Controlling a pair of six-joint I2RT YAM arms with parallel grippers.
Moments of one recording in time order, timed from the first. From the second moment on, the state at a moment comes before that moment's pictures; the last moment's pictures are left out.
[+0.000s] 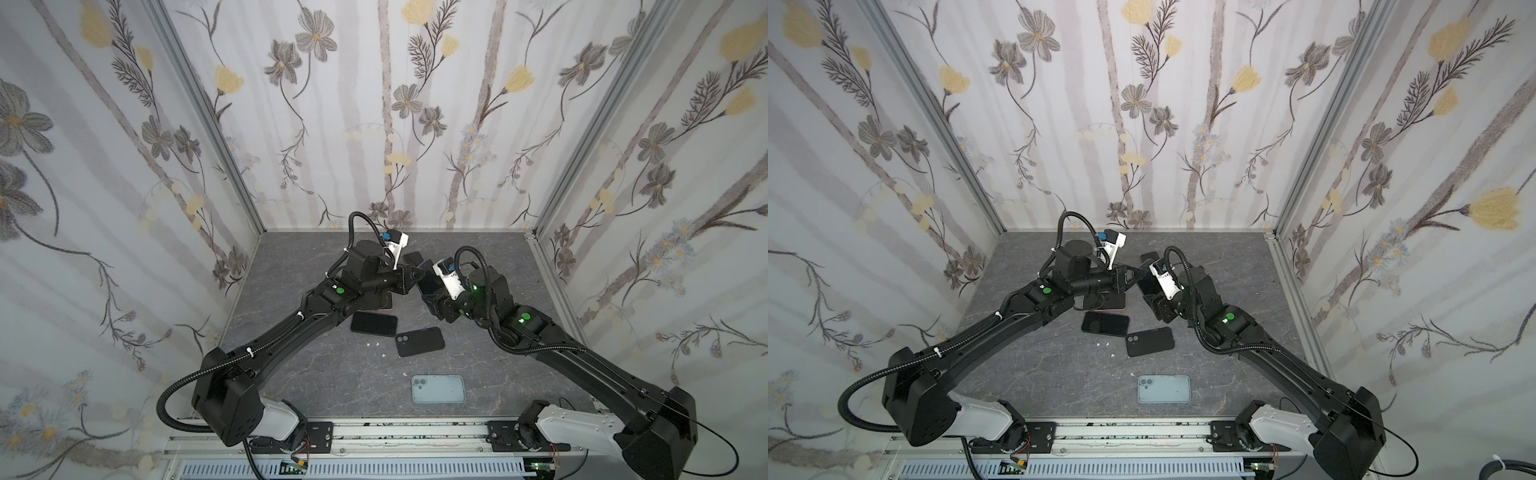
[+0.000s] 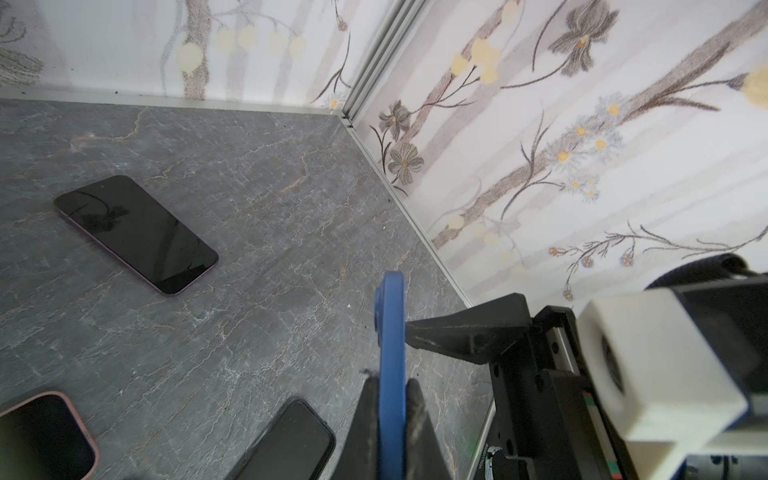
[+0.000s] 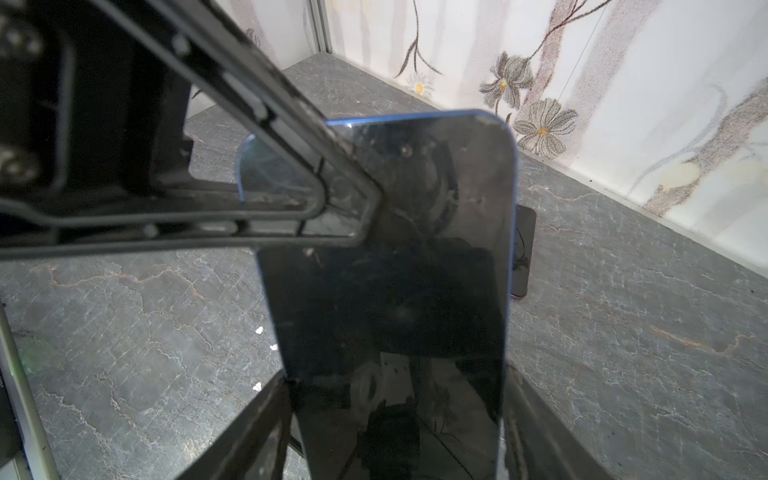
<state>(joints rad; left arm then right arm) -0.67 1.42 1.19 -0.09 0.41 -0.58 0.70 1.16 0.99 -0.30 -0.03 -0.01</state>
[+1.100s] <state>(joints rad) -0.64 1.13 0.99 0.23 0.11 -0.90 0.70 1.03 1.09 -0.21 -0.09 0.56</state>
